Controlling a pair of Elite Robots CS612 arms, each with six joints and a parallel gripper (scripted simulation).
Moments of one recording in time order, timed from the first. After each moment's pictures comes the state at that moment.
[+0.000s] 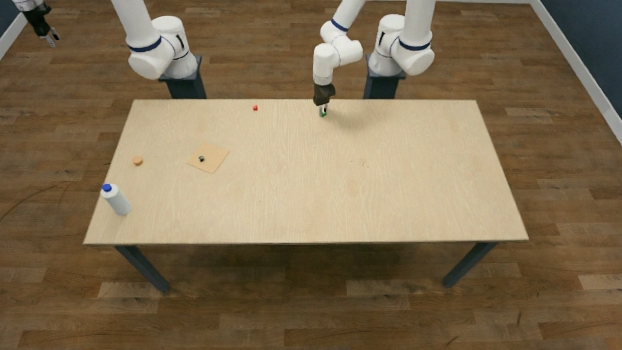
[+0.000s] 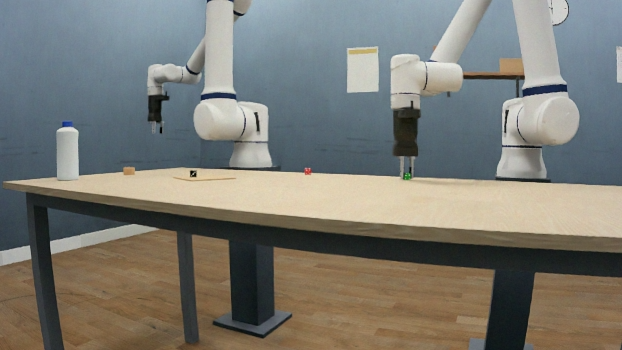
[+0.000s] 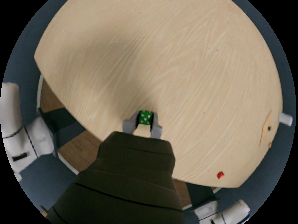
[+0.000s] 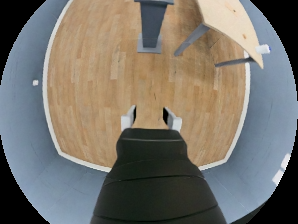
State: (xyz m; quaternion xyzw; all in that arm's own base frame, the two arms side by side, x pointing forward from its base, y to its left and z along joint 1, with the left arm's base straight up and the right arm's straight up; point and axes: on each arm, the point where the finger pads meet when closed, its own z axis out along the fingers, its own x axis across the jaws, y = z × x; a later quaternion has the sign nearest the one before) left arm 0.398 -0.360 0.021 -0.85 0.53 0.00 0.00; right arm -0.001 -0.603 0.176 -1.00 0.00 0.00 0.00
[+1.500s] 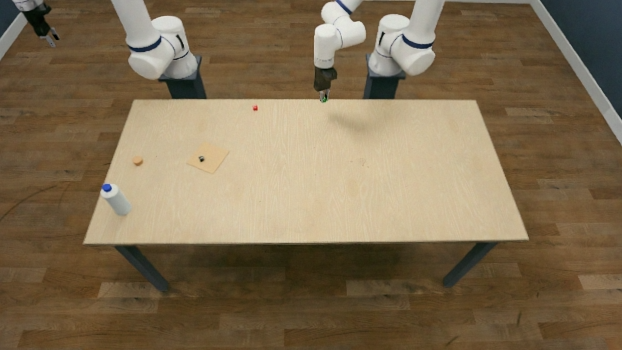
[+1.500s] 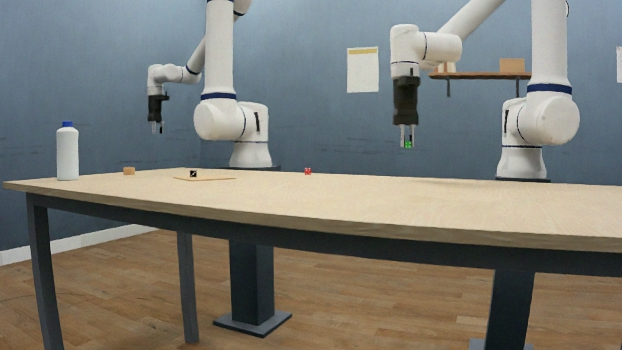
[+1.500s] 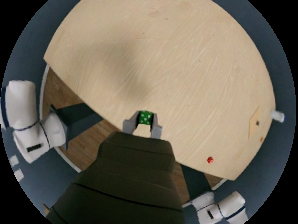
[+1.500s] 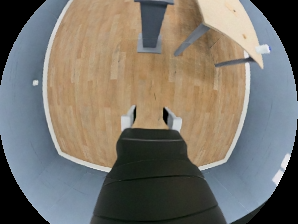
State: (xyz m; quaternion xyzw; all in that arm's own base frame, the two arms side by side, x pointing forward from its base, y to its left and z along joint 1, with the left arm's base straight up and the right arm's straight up) left arm 0.398 -0.360 0.115 -0.85 0.53 0.00 0.00; right arm -0.001 -0.603 0.176 -1.00 0.00 0.00 0.00
